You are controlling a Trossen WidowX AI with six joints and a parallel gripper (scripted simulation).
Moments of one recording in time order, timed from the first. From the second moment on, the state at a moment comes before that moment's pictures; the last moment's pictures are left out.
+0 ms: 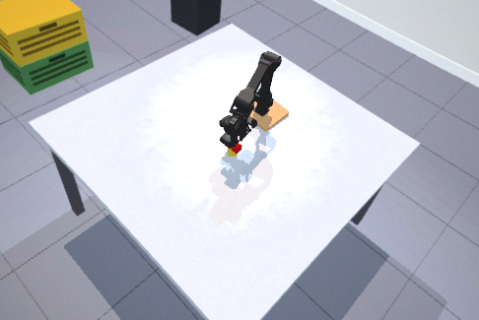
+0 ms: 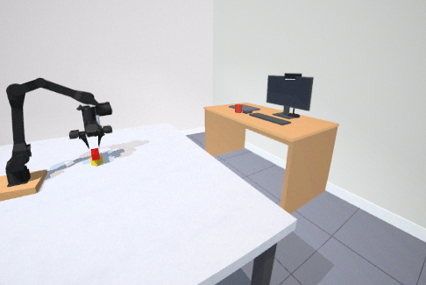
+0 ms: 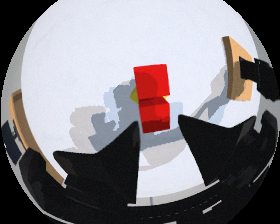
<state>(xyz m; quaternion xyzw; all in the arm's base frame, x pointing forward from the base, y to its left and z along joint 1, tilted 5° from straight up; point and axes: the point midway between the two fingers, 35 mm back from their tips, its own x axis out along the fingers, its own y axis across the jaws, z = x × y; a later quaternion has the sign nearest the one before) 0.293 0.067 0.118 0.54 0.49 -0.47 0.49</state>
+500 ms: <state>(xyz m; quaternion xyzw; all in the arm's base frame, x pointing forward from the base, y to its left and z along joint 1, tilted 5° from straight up) 0.292 0.065 0.144 0.54 0.49 -0.47 0.49</state>
